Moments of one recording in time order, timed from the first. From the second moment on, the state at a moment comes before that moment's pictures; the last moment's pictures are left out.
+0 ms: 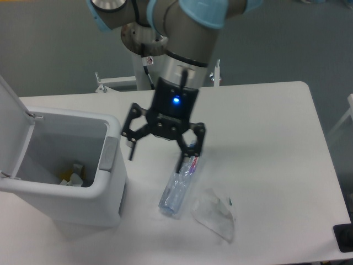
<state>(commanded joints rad) 2.52 -1.86 -1.42 -0.85 1.00 0.44</state>
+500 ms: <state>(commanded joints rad) 2.70 -1.91 -1.53 -0.85 1.10 0.77</state>
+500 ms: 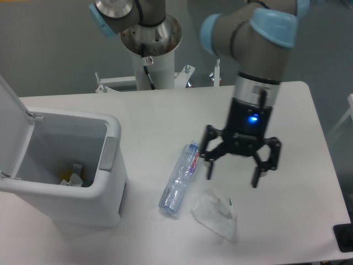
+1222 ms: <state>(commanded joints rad) 2.65 -1.96 -1.53 -0.99 1.57 1.12</state>
